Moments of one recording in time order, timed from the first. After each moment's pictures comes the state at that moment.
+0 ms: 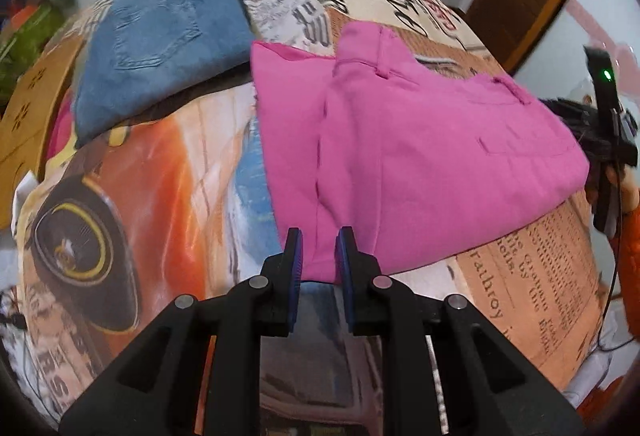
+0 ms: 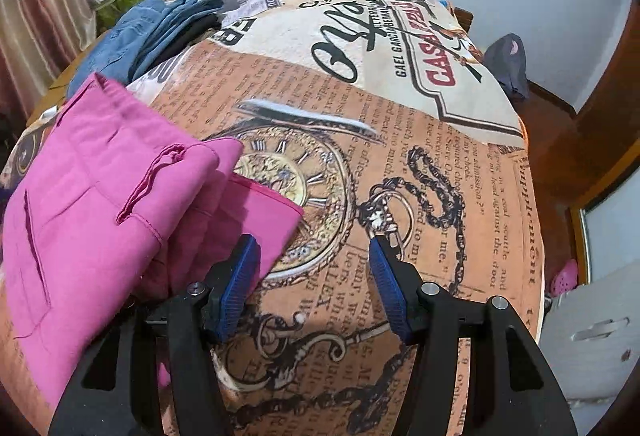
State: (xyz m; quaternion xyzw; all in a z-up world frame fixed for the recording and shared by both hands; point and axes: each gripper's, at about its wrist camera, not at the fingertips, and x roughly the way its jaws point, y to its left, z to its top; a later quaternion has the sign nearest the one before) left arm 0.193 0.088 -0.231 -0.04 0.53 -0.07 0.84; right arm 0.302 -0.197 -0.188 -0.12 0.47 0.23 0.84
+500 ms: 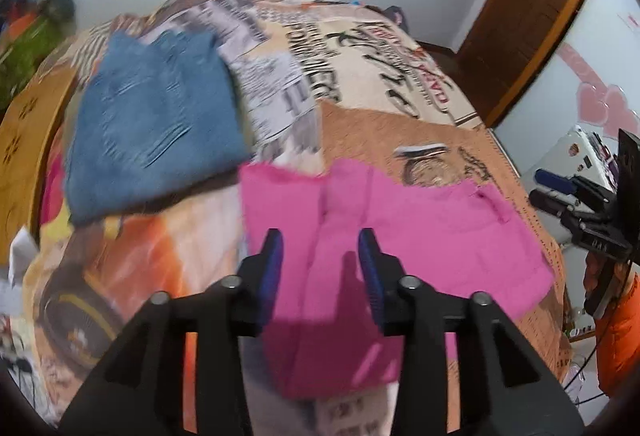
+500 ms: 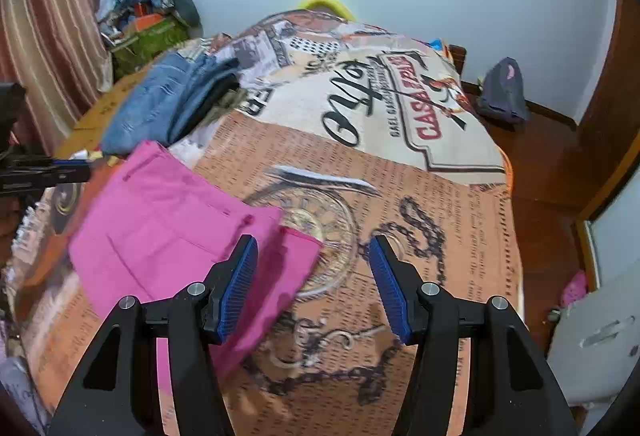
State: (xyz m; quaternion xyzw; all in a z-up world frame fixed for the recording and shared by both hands) left arm 0.265 0.082 -0.184 -0.07 0.48 -0.10 0.87; right arm 0.280 -0.205 -0.127 -0.08 0.41 0.25 0.87
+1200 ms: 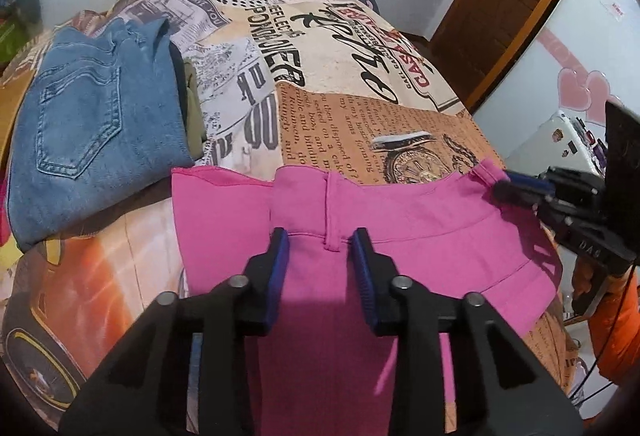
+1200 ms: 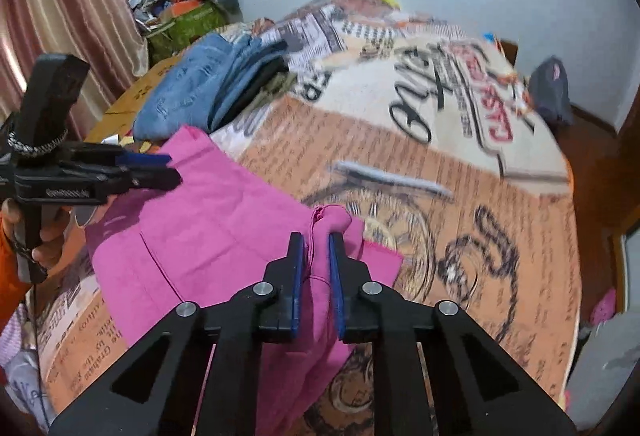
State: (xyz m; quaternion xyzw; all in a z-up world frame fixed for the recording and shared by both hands) left arm 0.294 0.067 -0.224 -0.07 0.48 -0.14 0.86; right arm 0.291 -0.159 -0.150 -0.08 0.42 0.32 0.85
